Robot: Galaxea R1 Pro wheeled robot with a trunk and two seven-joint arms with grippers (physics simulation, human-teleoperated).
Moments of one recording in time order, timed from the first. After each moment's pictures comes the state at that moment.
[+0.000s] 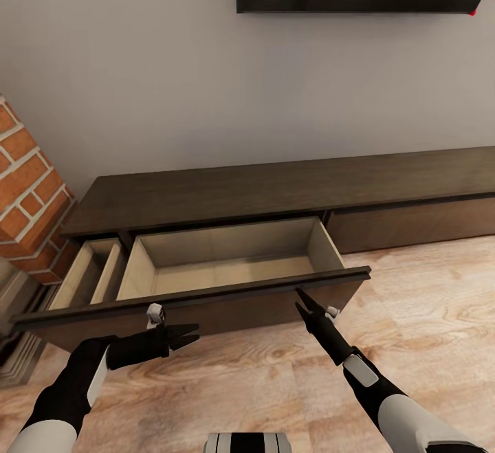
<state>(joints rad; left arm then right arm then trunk) -0.50 0.11 0.24 -0.90 0.06 0.93 -1.47 -0.68 -0.04 0.02 -0.27 -1.09 0.20 1.02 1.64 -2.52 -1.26</state>
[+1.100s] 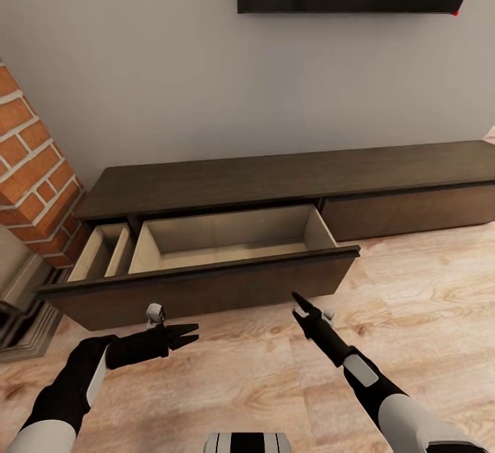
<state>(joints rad) -0.50 0.11 0.24 -0.90 0.05 0.93 -1.47 -0.68 -0.04 0.02 -0.28 -1.07 0.30 0.90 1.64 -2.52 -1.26</state>
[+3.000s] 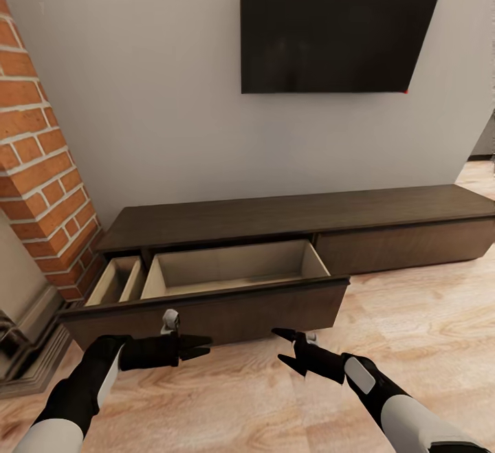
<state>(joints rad) -0.50 0.11 0.10 -0.91 0.04 0.98 -1.47 -0.68 -0.05 0.02 -0.27 -0.79 0.73 0.78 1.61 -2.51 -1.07</state>
